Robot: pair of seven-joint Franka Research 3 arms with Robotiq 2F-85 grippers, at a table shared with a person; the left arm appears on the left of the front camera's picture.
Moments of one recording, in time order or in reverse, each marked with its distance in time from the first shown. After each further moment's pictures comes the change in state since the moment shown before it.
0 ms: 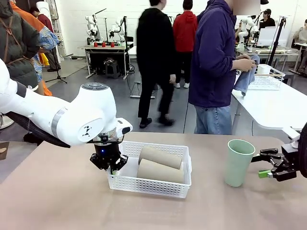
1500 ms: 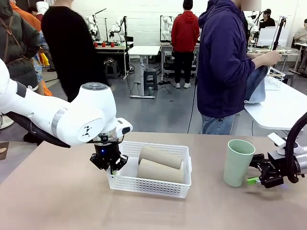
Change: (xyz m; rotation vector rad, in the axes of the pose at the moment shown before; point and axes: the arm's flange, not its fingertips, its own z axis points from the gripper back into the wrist) left arm 0.000 0.000 0.000 0.000 0.000 0.000; right arm -0.016 -0.005 -0.046 0.079 -0.014 0.027
